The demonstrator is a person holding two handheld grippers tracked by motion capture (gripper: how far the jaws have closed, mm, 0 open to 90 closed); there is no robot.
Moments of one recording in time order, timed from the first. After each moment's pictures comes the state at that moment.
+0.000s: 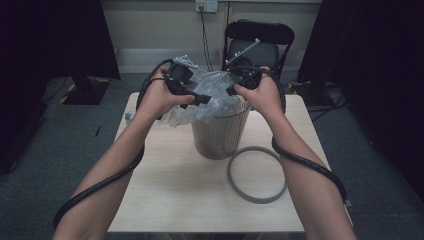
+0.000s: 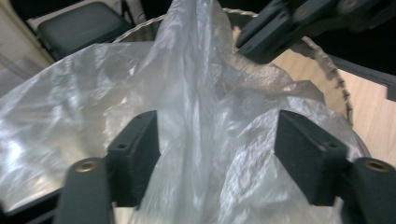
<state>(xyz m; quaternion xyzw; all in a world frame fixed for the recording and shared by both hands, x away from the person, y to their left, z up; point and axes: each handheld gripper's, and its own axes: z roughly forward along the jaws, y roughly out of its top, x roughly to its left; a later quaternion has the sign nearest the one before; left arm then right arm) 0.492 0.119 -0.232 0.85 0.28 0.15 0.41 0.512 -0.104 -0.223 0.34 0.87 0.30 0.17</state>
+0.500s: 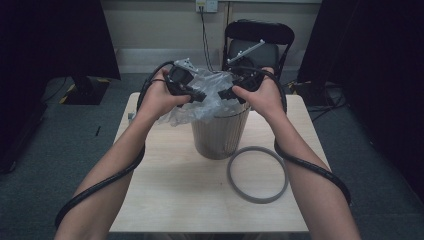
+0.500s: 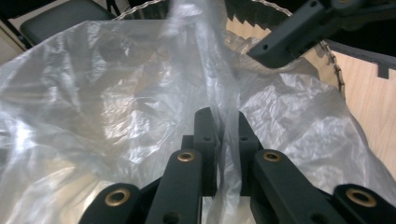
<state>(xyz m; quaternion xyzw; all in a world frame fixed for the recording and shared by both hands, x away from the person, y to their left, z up) 0.493 0.112 -0.238 0.88 0.23 0.14 0.40 0.504 -0.104 -0.220 0.33 0.86 0.34 0.17</state>
